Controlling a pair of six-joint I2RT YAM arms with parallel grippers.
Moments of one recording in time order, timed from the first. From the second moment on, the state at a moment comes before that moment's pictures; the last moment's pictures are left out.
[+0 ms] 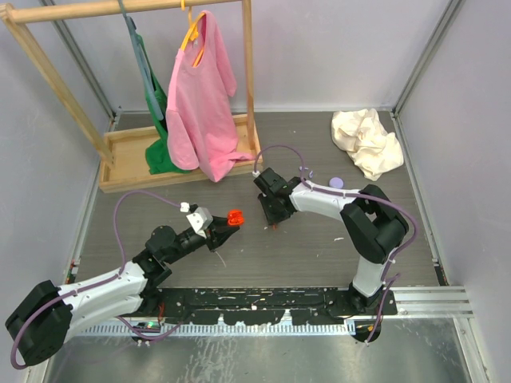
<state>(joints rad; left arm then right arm) -0.79 0.83 0.13 0.75 0.22 -0.07 0.75 1.78 1.09 -0.50 0.09 0.35</state>
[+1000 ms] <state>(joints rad) -0.79 0.80 0.13 0.76 0.21 -0.06 0.90 1.22 0.89 -0.25 0.16 0.35</state>
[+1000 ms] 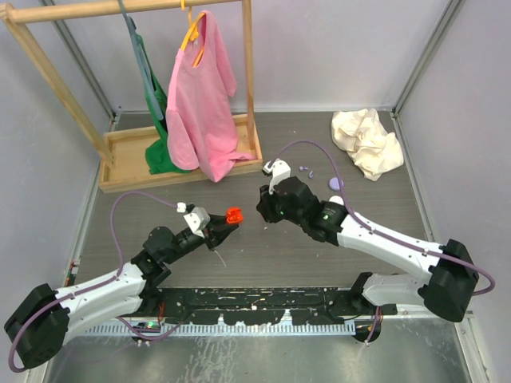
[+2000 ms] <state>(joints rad) -0.79 0.80 0.13 0.77 0.21 -0.06 1.08 1.11 0.68 0.27 0.19 0.32</state>
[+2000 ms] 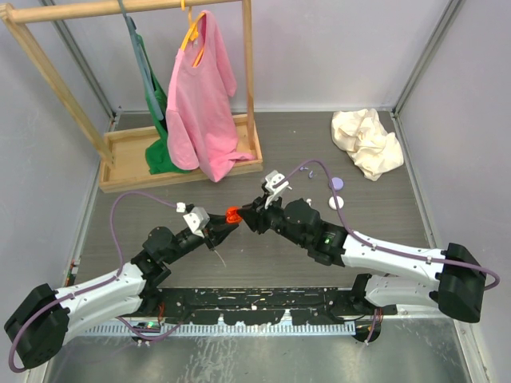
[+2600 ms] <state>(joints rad) -0.79 0.80 0.13 0.77 0.21 -0.07 1.09 1.17 0.64 0.40 0.22 0.32</state>
